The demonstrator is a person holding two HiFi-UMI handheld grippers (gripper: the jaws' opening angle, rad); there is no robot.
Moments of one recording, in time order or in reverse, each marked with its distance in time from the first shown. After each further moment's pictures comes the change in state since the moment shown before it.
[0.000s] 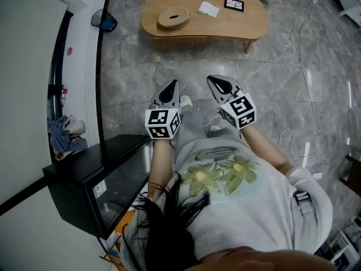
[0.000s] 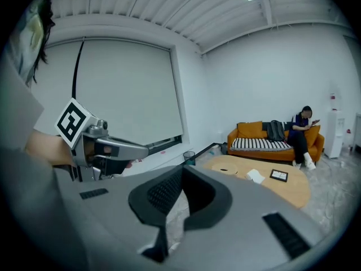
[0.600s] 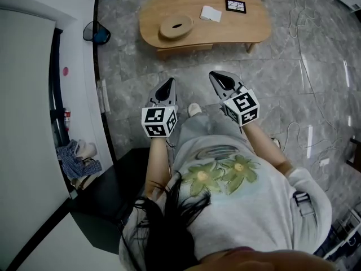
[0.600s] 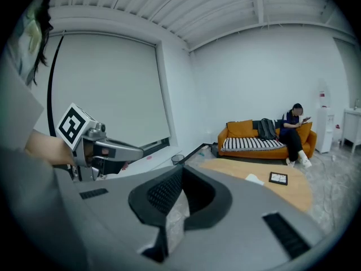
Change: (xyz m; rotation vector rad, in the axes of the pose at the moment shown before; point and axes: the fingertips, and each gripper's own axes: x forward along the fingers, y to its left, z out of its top) left arm 0.074 0.129 0.045 0.037 0.068 -0.108; right arm 0.124 -0.037 0.042 0.063 0.003 -0.130
